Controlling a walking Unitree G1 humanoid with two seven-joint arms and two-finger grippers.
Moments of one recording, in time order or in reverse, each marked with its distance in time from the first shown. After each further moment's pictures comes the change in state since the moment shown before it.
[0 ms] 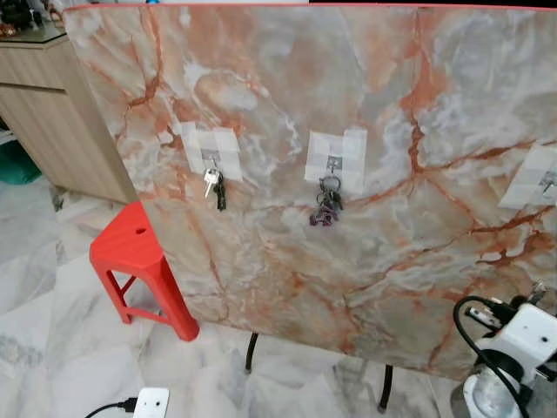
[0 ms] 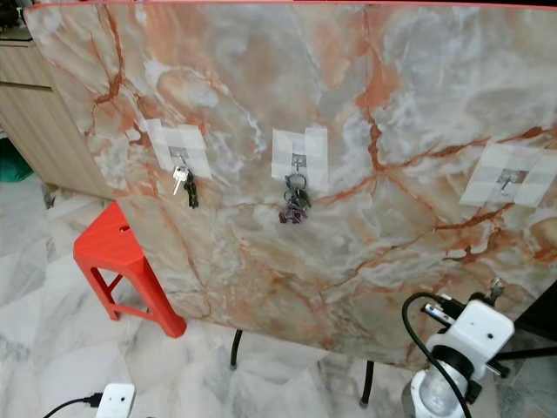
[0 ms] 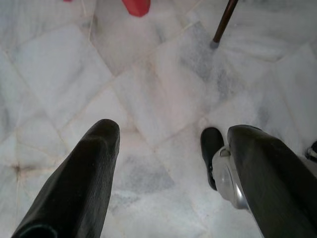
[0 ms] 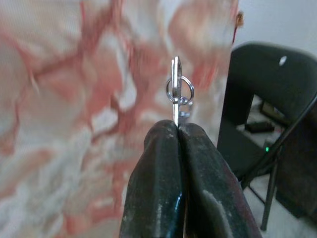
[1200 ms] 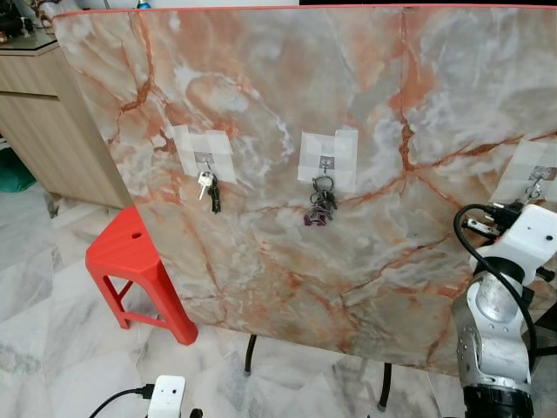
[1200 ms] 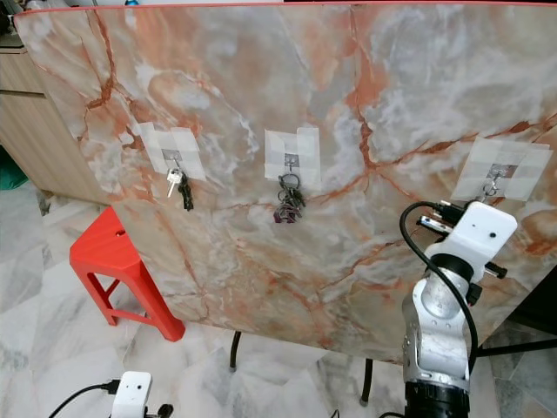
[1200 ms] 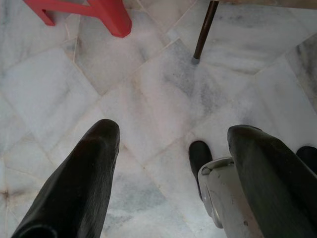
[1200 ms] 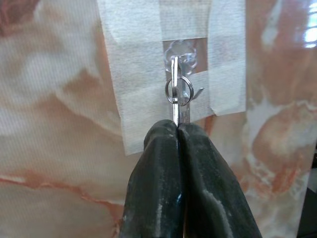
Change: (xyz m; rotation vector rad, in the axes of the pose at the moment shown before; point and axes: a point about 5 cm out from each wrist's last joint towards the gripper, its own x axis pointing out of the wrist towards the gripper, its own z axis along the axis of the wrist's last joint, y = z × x) left arm 0.004 -0.020 0.014 0.011 -0.040 -0.045; right arm 0.061 0.062 0.071 0.092 -0.088 0.142
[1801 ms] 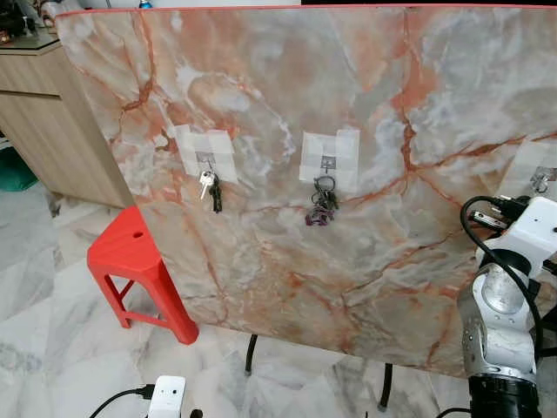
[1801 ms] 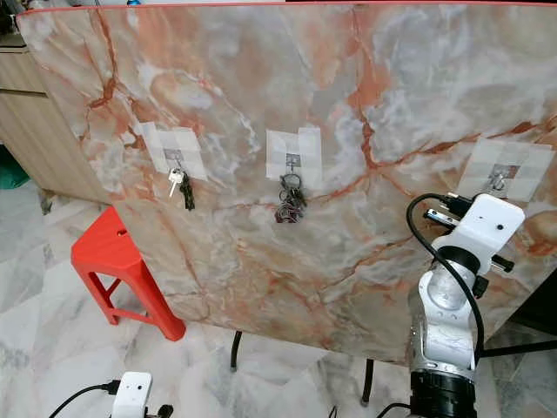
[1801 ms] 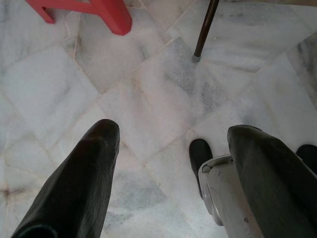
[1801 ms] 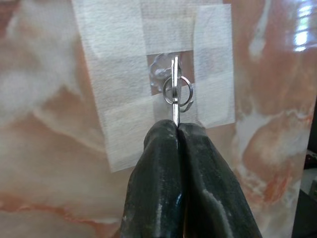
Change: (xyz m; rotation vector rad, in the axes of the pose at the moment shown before) left arm 0.000 0.000 -0.001 0.001 0.007 0.001; right arm 0.008 -0.008 0.004 -0.006 -0.016 -0.038
